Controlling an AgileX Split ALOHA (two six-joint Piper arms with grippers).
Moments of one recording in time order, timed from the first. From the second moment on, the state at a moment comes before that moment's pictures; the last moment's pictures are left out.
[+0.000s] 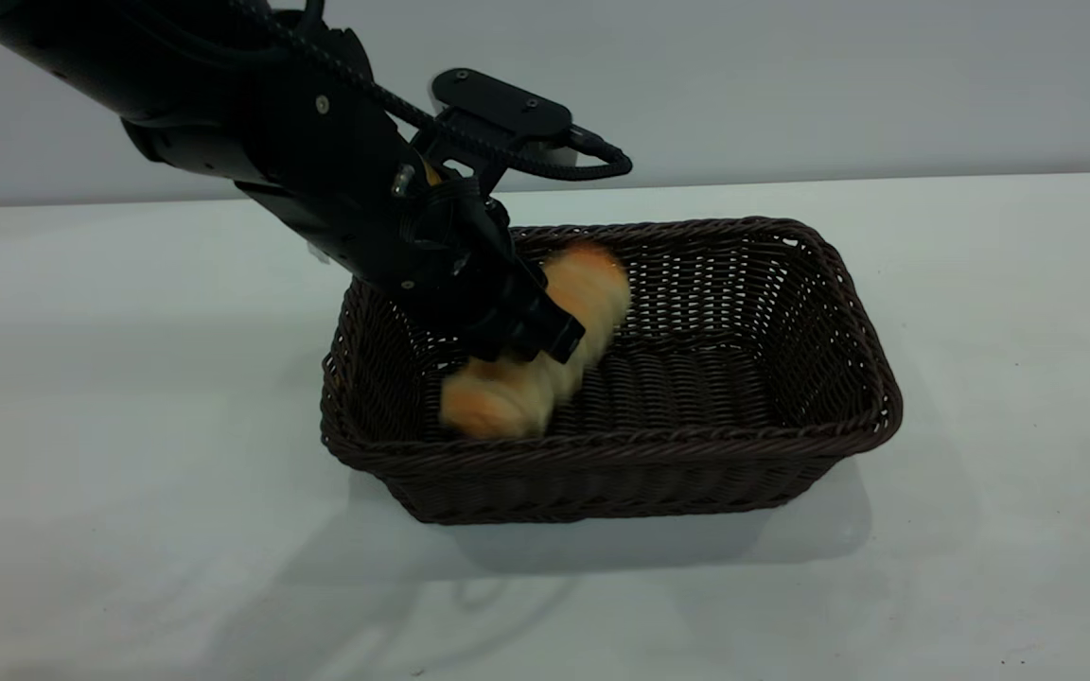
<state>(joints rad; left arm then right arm) -0.58 2.11 -1.12 -0.15 -0.07 0.24 0.16 0.24 -0.48 0.17 1.14 -0.26</state>
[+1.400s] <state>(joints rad) -0.58 0.74 -0.76 0.04 1.14 0.00 0.16 -0.01 -0.47 0.12 1.14 -0.22</state>
